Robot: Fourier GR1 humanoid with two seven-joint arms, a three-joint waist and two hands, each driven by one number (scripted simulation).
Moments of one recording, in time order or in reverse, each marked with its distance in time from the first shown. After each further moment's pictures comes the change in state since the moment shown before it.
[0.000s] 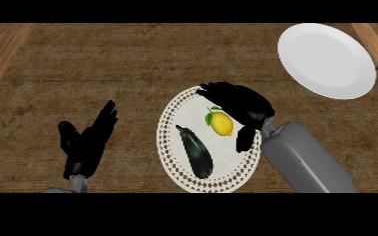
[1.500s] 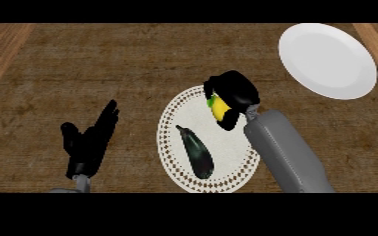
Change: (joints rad) left arm 0.009 -0.072 0.062 -0.003 -0.088 -0.058 0.000; right arm -0.095 0.167 -0.167 0.293 0.292 -0.256 -0.081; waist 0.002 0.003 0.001
